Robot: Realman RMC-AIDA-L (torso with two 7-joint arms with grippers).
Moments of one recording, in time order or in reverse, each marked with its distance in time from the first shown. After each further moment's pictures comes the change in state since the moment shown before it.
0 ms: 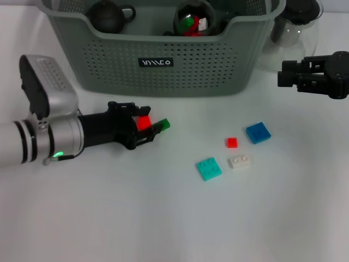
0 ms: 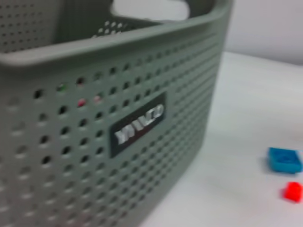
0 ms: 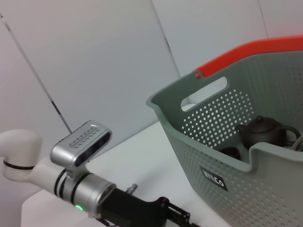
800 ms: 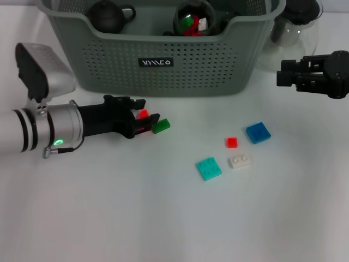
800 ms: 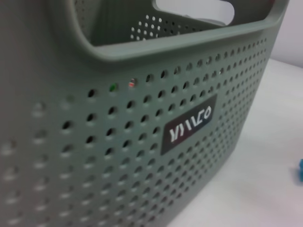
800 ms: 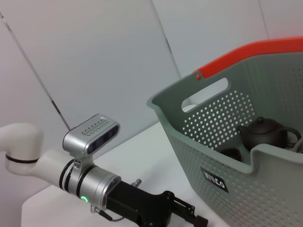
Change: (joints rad) left arm -0.016 0.003 0.052 0.044 0.004 -0.060 -0.204; right arm 0.003 0.002 0.000 0.001 0.001 0.001 -0.004
